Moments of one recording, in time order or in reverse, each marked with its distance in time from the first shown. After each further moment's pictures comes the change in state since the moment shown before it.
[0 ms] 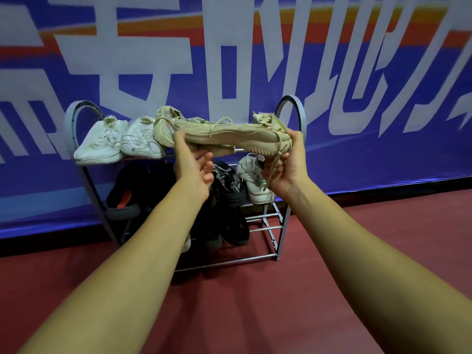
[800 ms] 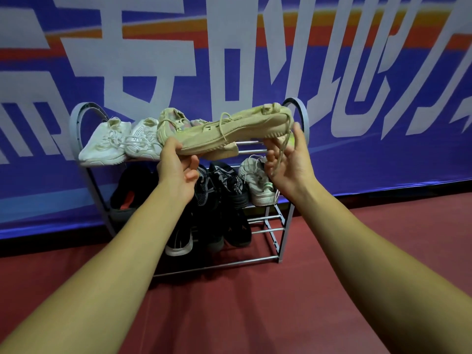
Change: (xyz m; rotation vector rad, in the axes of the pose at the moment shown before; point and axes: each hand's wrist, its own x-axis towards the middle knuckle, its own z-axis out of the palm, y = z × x) left_hand 0.010 0.021 -0.024 -0.086 -0.030 0.083; right_hand 0.000 -0.003 -0.002 0.015 -0.116 -0.053
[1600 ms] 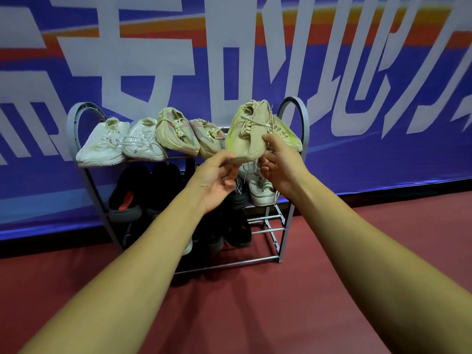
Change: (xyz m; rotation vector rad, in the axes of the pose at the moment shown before) left_hand -0.012 -0.041 0.022 0.245 -0.344 -0.208; right_hand 0.004 0.004 0.010 -0.333 0.029 -0.007
